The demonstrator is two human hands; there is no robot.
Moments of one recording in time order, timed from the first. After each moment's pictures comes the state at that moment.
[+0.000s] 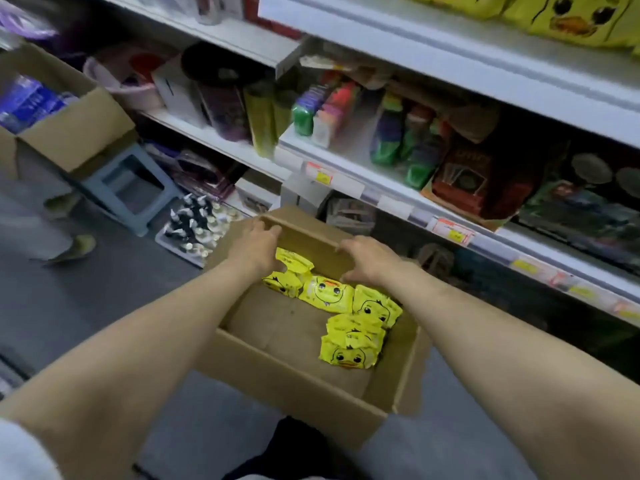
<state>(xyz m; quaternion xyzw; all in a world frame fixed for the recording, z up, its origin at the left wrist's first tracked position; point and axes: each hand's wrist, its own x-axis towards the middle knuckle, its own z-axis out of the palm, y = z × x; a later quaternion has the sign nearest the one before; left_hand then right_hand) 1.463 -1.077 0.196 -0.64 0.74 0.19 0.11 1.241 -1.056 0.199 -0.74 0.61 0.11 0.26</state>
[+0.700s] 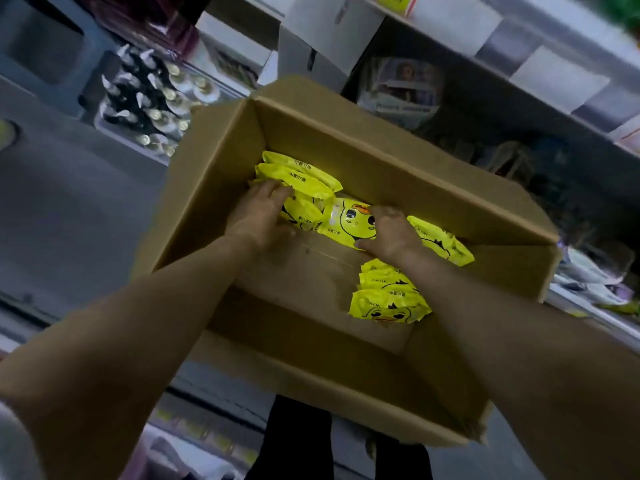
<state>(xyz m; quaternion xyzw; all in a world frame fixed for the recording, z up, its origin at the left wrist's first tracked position) 1.512 -1.123 -0.082 -0.58 0.75 0.30 0.11 1.262 -1.084 -0.089 -0.59 0.71 0.16 0.35</state>
